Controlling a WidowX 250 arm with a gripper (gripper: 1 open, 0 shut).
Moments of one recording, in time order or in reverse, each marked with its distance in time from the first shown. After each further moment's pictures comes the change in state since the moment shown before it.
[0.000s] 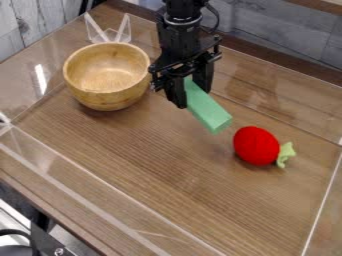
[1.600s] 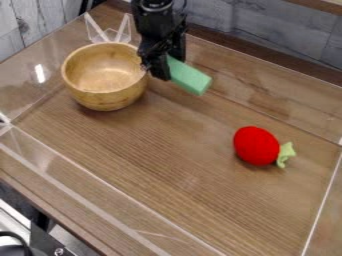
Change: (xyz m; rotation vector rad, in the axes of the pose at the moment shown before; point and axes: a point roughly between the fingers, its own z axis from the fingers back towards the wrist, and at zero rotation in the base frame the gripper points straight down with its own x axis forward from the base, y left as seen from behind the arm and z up) arm 0.081 -0.022 -0.013 -0.111 -0.078 0.291
